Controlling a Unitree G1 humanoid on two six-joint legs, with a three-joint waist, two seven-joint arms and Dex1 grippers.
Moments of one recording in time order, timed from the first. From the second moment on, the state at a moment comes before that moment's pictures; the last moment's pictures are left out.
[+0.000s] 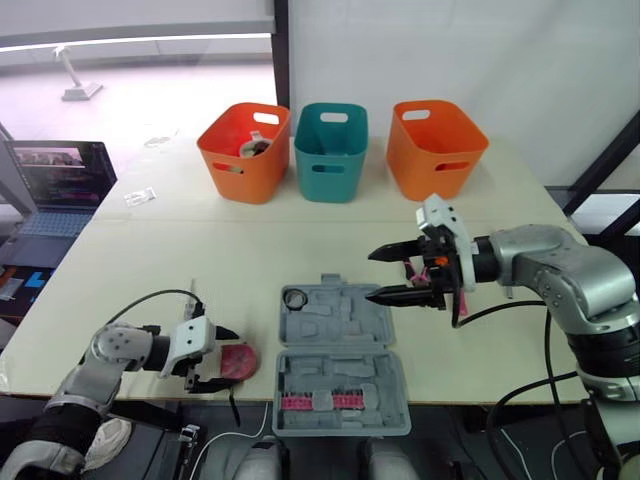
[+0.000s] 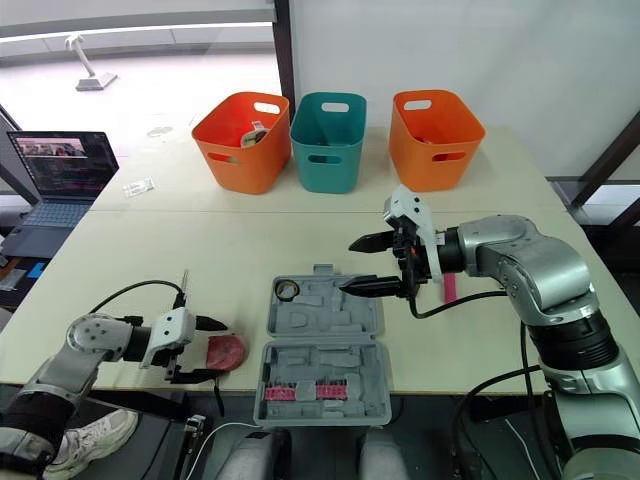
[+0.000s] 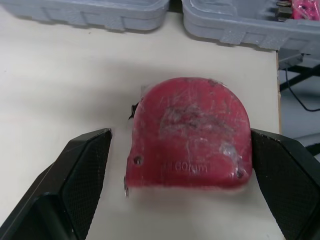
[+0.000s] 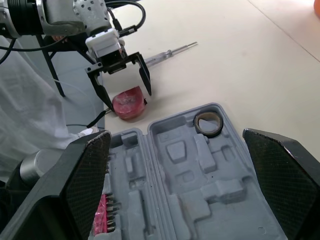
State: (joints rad) left arm -0.25 0.74 -0.15 0.41 -0.10 -0.27 -1.31; right arm -0.66 -0.81 0.09 -0.23 0.59 0.89 1.15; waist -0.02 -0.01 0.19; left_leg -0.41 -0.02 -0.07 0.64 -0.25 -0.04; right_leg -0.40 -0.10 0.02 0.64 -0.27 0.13
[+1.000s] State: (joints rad) left arm -0.51 0.80 -0.10 0.04 -0.32 0.12 -1.38; right arm -0.80 -0.56 0.03 -0.15 0.75 1.51 0.83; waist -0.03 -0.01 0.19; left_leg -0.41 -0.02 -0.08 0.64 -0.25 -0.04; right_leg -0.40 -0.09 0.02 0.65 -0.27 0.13
